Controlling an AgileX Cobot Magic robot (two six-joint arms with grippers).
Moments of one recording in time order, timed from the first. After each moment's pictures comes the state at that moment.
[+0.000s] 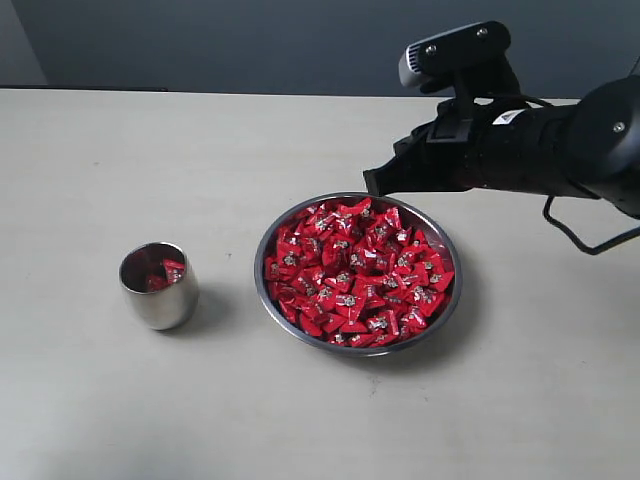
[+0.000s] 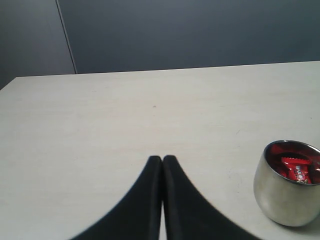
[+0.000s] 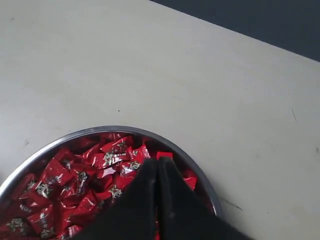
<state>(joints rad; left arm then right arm) 0.12 0.00 0.00 0.05 0.29 -0.02 0.65 1.51 -0.81 0.74 0.00 -0.75</state>
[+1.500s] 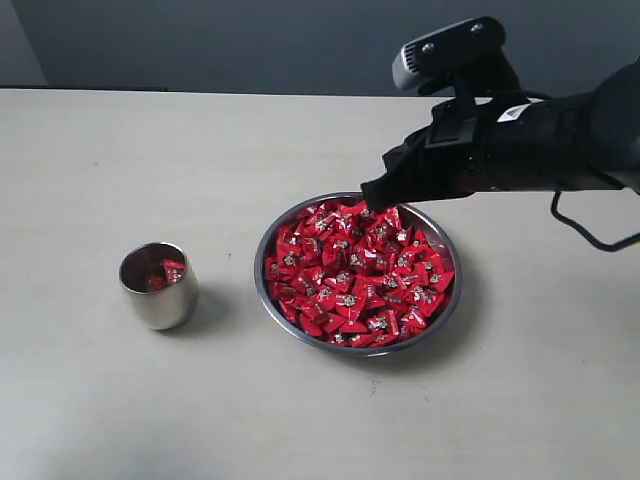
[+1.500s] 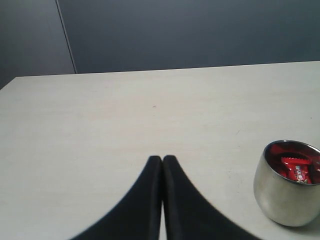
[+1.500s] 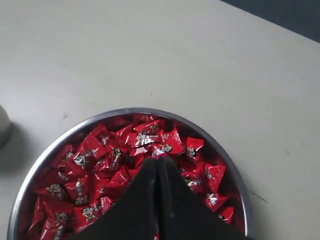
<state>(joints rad) 0.12 0.00 0.00 0.05 0.29 -0.02 0.65 1.48 -0.84 0.69 0.16 -0.75</state>
